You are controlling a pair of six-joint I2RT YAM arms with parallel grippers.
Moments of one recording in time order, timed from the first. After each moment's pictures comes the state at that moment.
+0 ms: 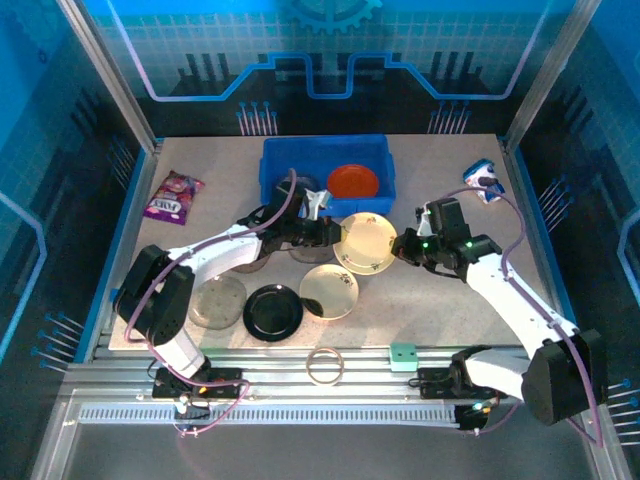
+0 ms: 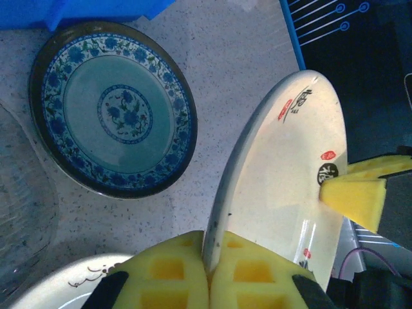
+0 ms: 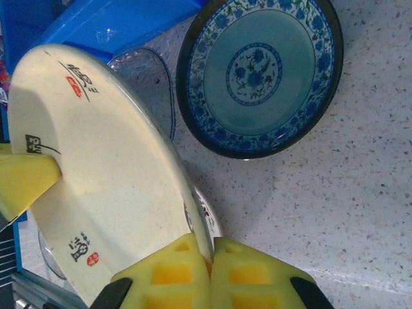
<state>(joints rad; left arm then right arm) -0.55 1.66 1.06 -0.06 0.55 -0.64 0.29 1.17 0.85 -0.58 -0.33 0.67</state>
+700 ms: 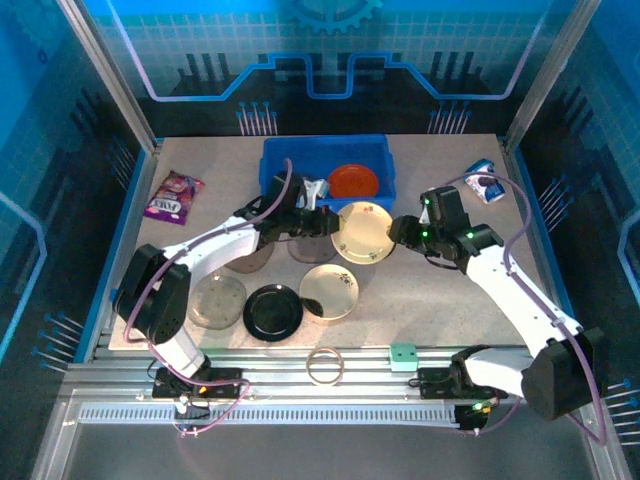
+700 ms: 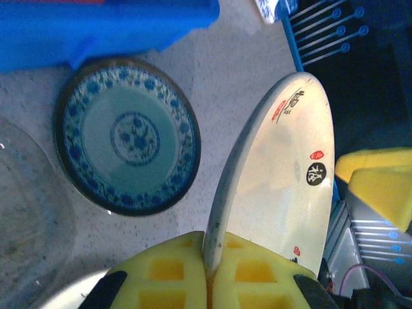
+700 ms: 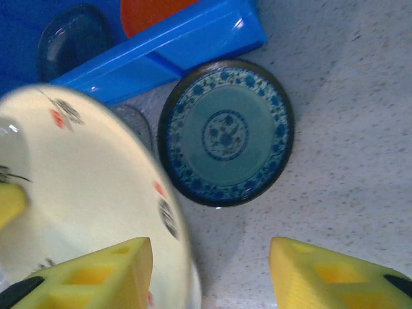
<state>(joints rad) -0.51 1.67 1.16 -0.15 0.52 -0.63 0.32 1.18 0.96 -0.65 -0.10 0.64</state>
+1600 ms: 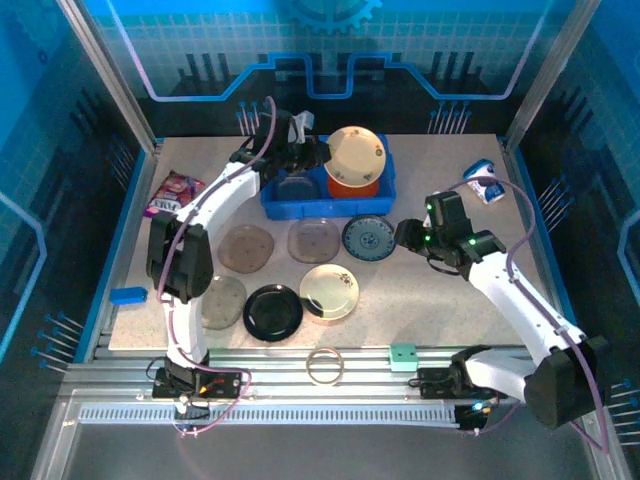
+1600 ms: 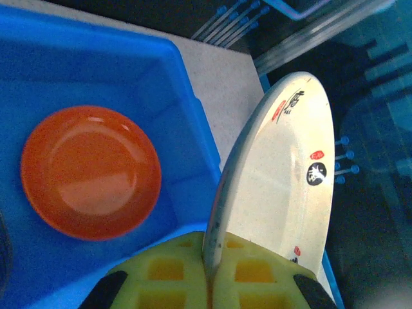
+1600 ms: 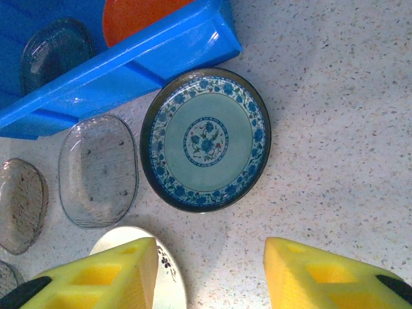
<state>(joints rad) -0.33 2.01 1.77 -0.29 0.49 -0.64 0.32 1.15 0.92 -0.63 -0.07 0.66</state>
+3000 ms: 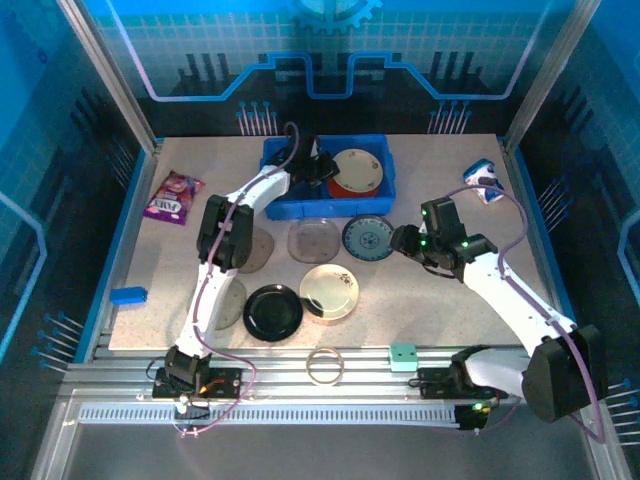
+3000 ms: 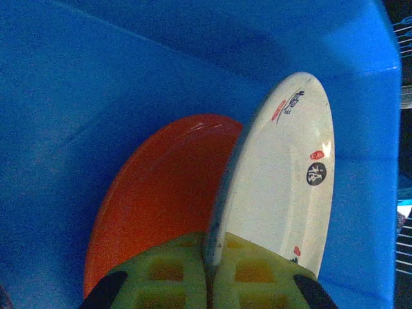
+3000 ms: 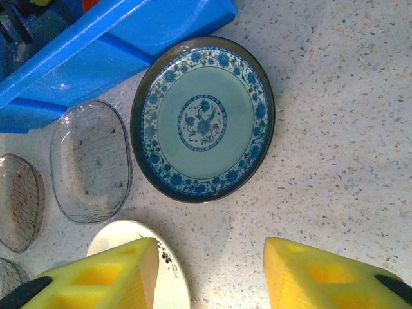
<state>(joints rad) -0.34 2.51 2.13 -0.33 0.38 -0.88 0.32 1.18 0.85 -0.56 -0.11 0.72</state>
